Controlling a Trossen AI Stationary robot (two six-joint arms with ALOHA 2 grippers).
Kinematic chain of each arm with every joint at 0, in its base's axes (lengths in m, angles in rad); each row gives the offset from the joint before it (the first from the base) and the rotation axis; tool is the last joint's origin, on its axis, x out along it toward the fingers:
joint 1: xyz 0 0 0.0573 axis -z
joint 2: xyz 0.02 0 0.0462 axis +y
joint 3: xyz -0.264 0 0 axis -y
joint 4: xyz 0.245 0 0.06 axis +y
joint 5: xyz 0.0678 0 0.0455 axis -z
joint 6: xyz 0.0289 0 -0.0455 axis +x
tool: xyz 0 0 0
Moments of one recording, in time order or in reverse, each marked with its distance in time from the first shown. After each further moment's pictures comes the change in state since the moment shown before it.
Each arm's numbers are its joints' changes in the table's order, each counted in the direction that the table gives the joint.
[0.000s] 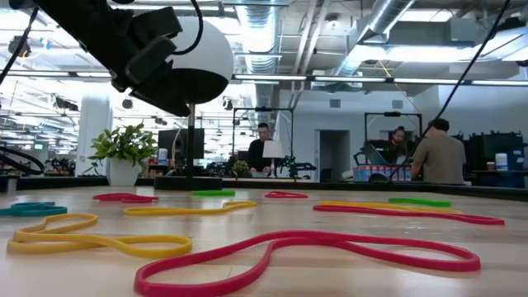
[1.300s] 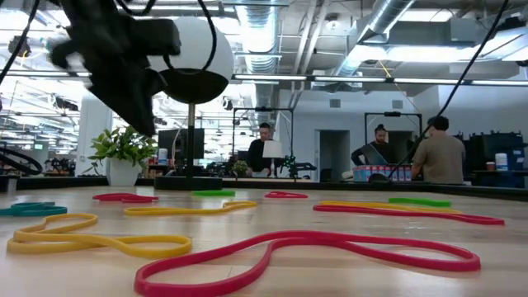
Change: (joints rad) left arm -0.102 -0.039 0.078 0.231 0.684 0.380; right arm 0.090 0.113 0.000 -0.406 0.418 -0.192
